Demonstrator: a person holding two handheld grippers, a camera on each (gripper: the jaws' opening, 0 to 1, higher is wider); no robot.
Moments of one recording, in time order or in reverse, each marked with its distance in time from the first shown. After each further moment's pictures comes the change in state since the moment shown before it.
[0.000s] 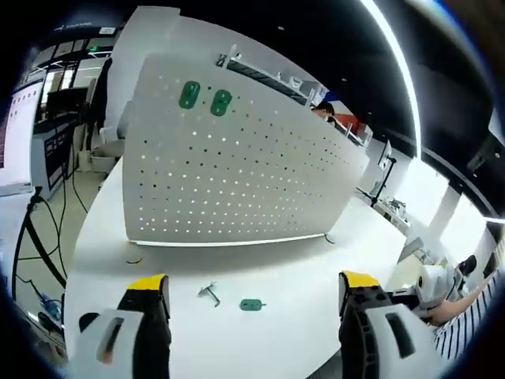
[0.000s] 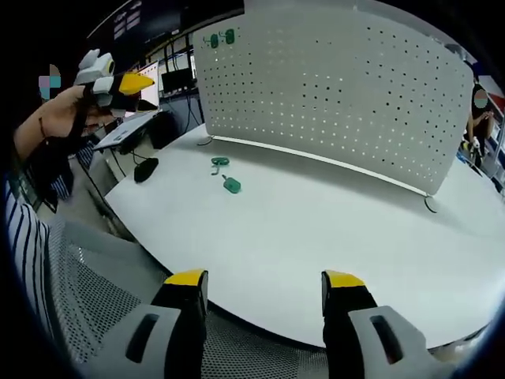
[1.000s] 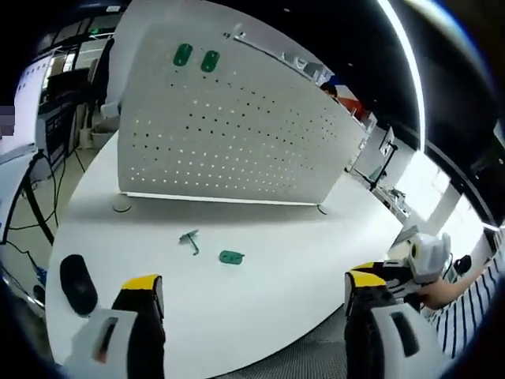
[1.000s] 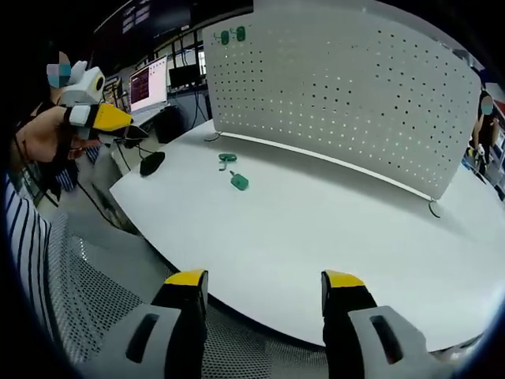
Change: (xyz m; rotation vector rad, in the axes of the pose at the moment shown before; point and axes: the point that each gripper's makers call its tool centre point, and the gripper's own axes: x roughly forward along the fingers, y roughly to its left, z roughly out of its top) left arm -0.015 -0.030 -0.070 -0.058 0.110 0.007; right arm 0.000 0.008 -0.003 -0.036 0.013 0.025
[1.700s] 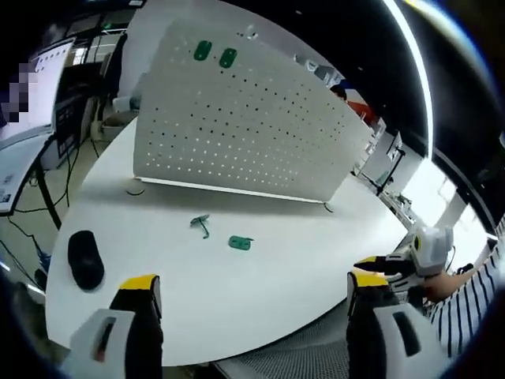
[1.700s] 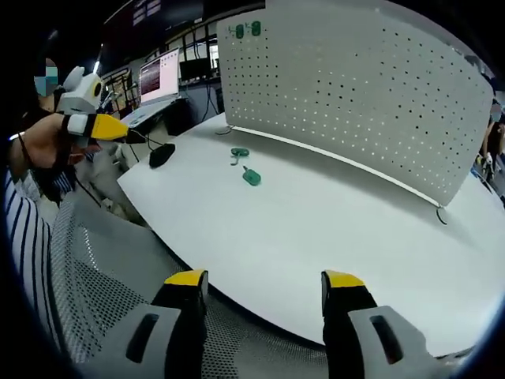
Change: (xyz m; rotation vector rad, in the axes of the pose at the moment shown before) left arm -0.021 0.017 -0.024 -0.039 -0.013 0.050; right arm 0.000 0.016 0.000 -0.050 0.027 0.044
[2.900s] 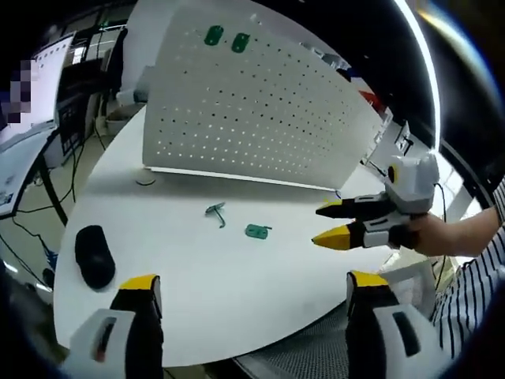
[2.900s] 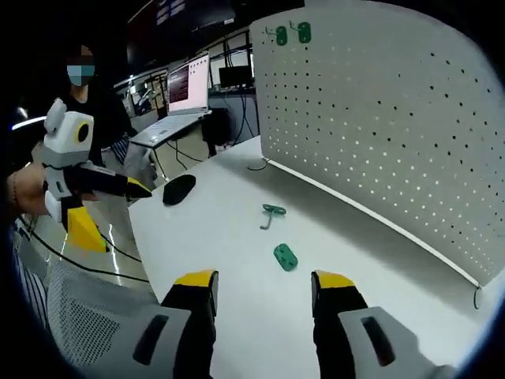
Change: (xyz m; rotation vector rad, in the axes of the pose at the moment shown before) left arm 0.011 0.026 -0.005 0.015 0.067 0.043; right arm 0.106 0.035 0.126 -0.104 -0.073 0.201
